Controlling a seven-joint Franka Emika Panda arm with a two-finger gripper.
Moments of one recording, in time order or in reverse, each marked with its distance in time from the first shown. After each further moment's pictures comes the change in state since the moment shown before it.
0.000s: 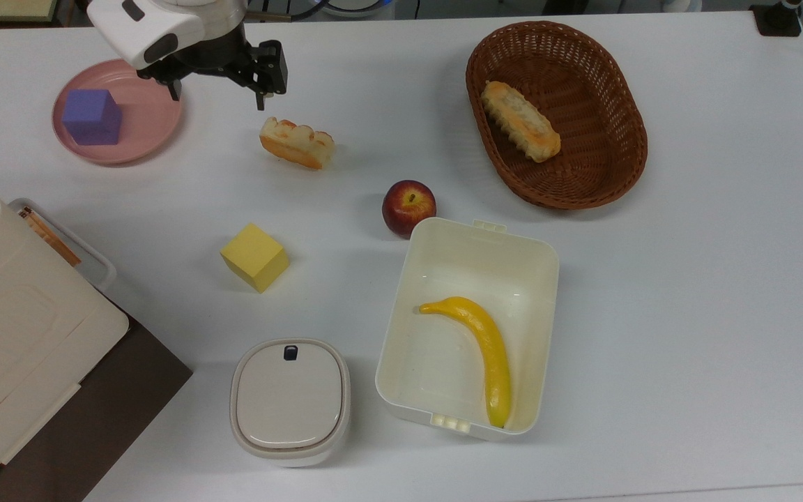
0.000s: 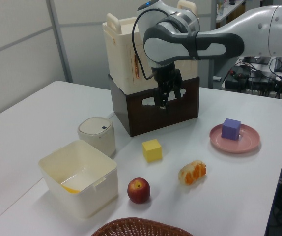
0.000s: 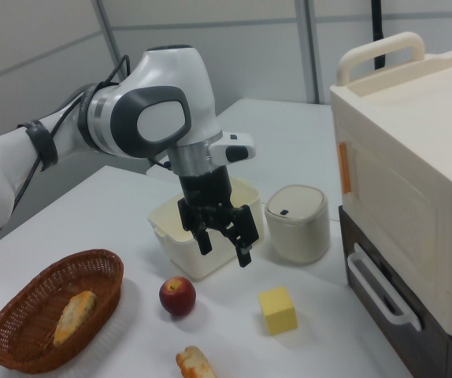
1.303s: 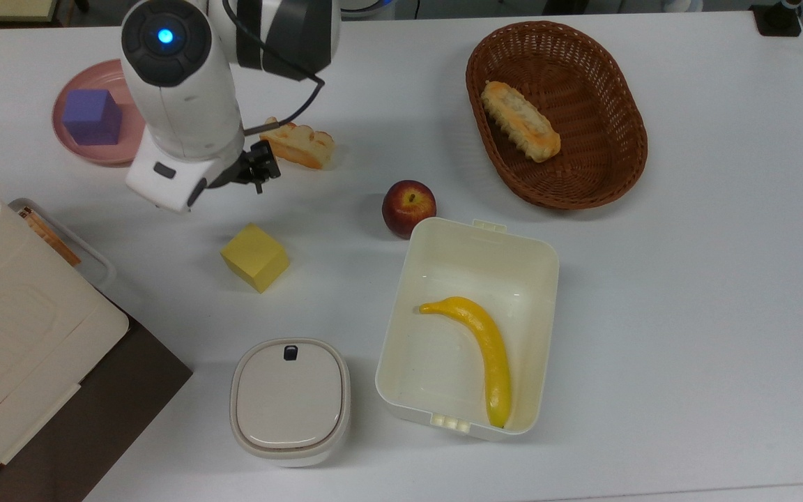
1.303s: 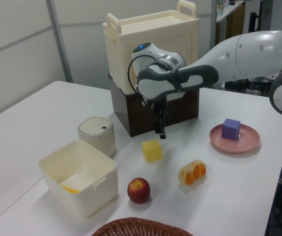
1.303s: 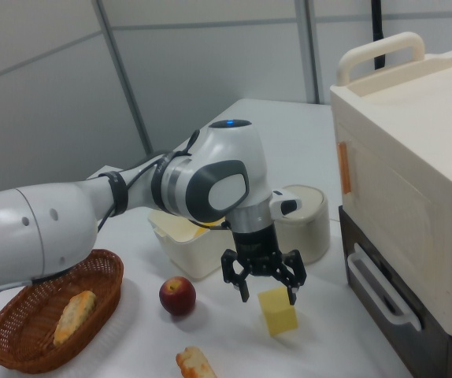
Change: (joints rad) arm -0.026 0.218 -0.006 -0.028 -0.008 0.237 -0.375
